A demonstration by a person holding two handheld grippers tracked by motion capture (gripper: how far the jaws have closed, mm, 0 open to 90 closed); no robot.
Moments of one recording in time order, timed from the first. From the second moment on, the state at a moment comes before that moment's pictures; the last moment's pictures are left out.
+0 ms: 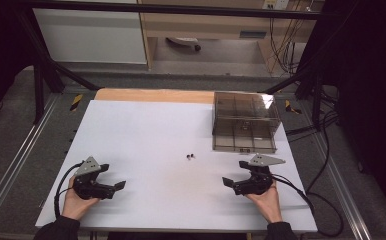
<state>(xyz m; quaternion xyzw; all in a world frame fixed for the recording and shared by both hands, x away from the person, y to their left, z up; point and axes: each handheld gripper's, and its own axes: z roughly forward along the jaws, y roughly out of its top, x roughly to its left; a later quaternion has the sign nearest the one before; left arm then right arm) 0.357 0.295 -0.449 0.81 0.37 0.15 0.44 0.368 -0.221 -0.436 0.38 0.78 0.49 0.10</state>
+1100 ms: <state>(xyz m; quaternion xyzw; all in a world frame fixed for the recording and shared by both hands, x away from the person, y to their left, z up) 0.357 0.296 -0.450 0.81 0.37 0.15 0.43 0.412 -0.152 -0.432 0.36 0.80 0.47 0.10</state>
